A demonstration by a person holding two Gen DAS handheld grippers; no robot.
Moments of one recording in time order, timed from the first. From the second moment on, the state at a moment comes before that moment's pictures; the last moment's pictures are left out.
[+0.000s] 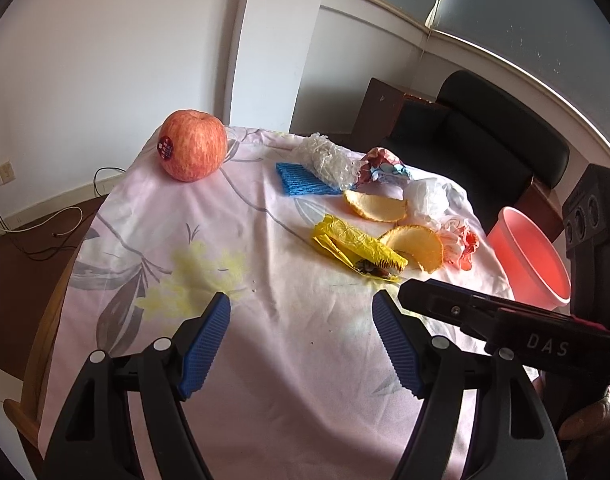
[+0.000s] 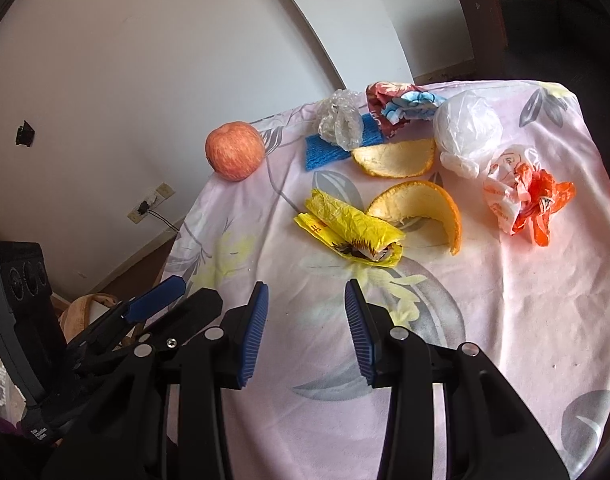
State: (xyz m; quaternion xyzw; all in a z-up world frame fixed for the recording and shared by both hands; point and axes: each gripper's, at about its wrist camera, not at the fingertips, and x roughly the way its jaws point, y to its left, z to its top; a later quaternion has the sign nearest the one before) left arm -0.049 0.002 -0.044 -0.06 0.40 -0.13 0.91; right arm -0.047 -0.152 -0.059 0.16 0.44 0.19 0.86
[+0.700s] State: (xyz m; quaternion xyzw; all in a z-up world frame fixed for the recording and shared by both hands) left arm -0.028 -0.005 -0.049 -0.05 0.42 -0.13 0.90; right arm -0.045 -0.174 -0.056 0.13 0.42 0.16 0.88
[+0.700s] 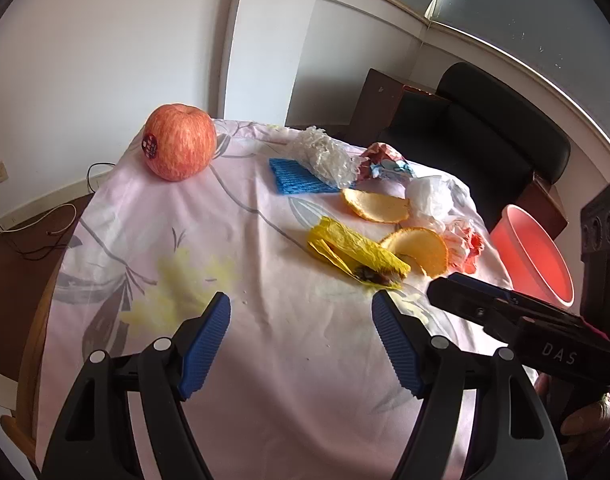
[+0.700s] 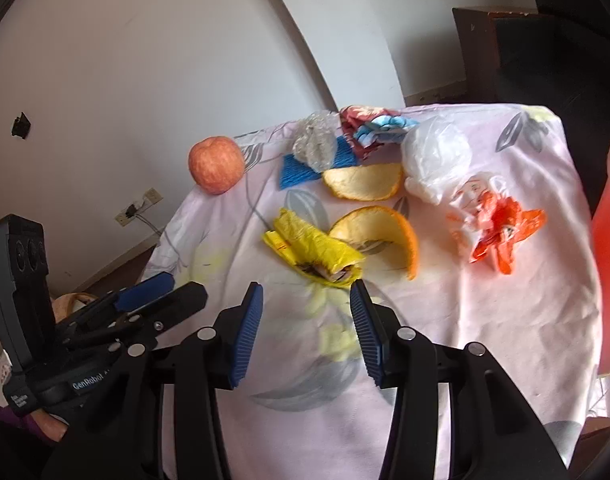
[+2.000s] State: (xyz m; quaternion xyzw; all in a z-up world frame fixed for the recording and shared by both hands) left arm 0.124 -0.060 -0.047 -0.07 0.42 -0.16 0.89; right arm -0.049 -0.253 -0.055 0.14 0.36 0.03 0.92
